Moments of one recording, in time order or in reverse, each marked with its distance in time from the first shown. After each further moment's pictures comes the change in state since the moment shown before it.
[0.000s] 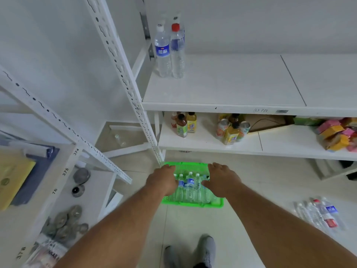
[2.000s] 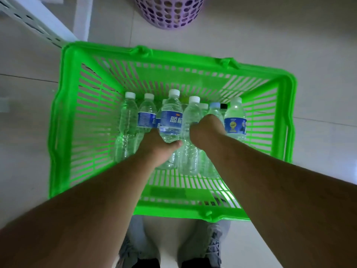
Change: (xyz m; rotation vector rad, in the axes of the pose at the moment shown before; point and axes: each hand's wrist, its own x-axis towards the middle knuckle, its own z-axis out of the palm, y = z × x) left_hand 0.534 -0.084 0.555 -0.656 -0.245 -0.358; right_hand 0.547 0.129 0.505 0.503 -0.303 0.519
